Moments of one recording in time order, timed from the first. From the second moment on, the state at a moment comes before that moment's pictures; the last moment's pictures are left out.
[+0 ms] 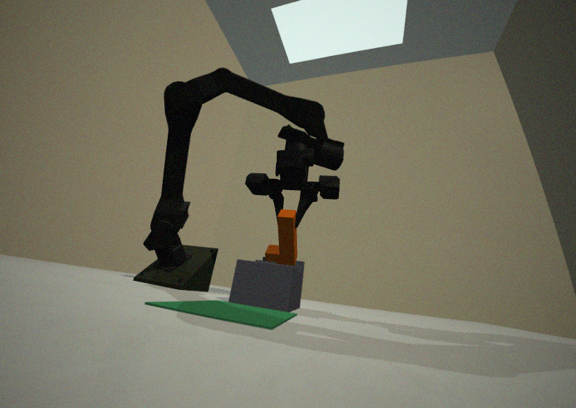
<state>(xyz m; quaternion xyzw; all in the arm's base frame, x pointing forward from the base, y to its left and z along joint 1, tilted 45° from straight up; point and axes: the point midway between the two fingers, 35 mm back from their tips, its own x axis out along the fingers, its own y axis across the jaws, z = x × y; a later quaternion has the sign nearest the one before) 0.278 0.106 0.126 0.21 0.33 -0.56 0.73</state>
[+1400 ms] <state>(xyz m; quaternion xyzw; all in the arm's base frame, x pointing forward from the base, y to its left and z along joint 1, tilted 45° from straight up) 0.296 0.016 0.227 0.22 0.33 -0.54 0.75</state>
